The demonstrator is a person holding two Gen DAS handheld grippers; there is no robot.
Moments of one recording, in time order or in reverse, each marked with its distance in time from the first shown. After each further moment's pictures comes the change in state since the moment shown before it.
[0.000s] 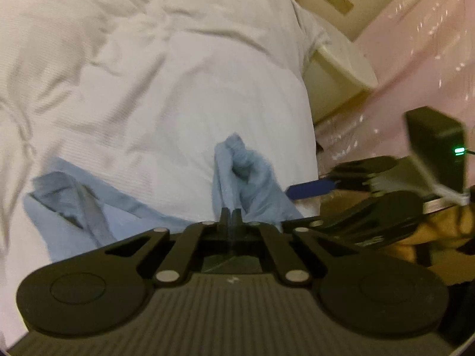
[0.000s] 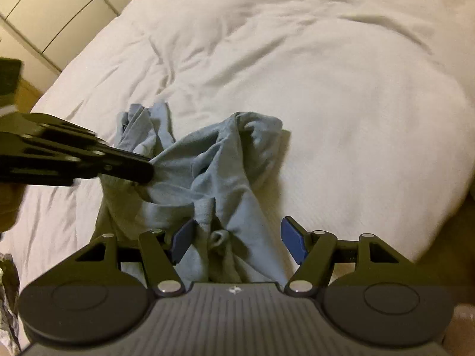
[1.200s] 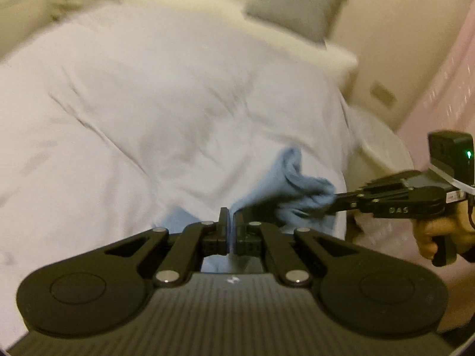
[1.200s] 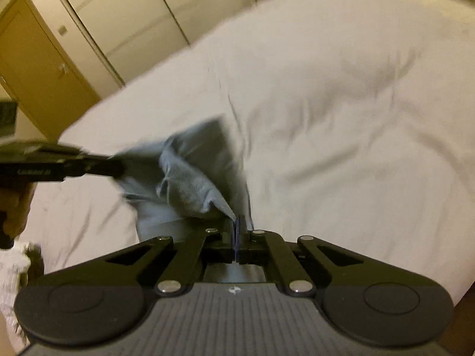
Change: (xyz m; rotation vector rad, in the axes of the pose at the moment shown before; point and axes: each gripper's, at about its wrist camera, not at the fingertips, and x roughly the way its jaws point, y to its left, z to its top) left arm -0.191 -0.008 -0.041 -0.123 -0.387 0.274; right arm -0.095 0.078 0.060 -0.216 -0.206 0.121
